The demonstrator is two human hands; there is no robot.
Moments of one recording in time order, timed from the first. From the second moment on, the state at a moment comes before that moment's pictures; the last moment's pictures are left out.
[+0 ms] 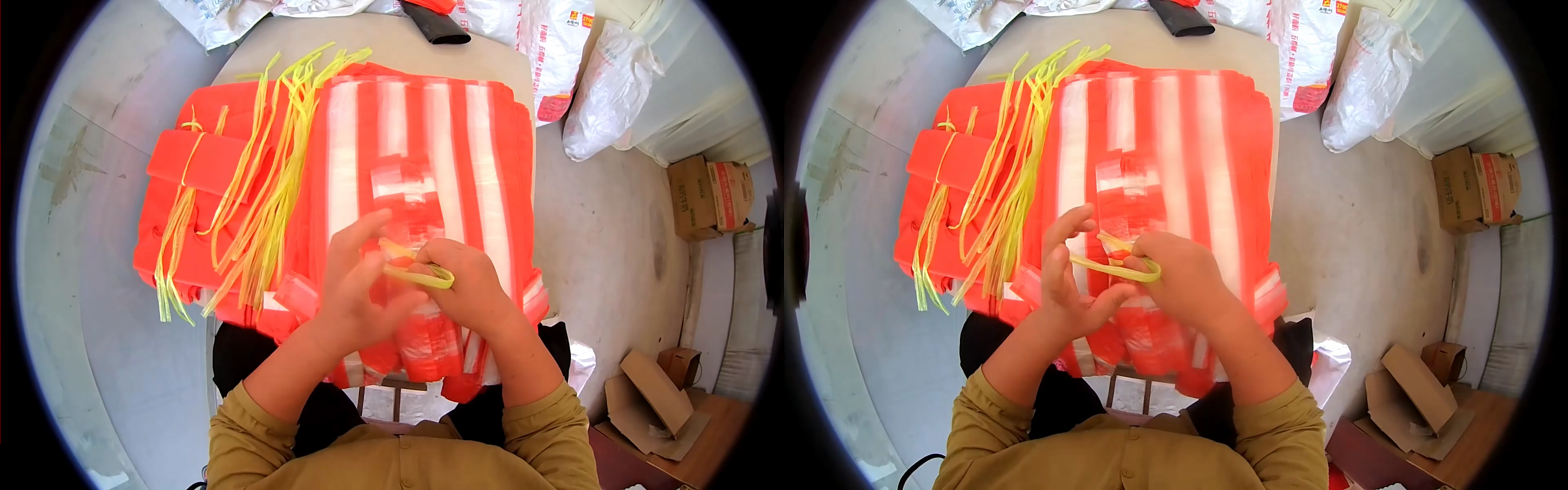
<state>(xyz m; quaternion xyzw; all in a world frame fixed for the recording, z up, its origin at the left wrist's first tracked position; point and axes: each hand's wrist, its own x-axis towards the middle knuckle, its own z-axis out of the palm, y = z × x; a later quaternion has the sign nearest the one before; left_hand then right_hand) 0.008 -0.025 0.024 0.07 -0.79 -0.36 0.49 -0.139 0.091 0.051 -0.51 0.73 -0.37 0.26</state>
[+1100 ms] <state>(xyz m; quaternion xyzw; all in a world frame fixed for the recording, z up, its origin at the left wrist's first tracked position) 0.014 -0.027 0.033 0.25 -0.81 -0.46 0.27 -0.135 0.087 0.035 -0.62 0.66 -0.42 0.02</state>
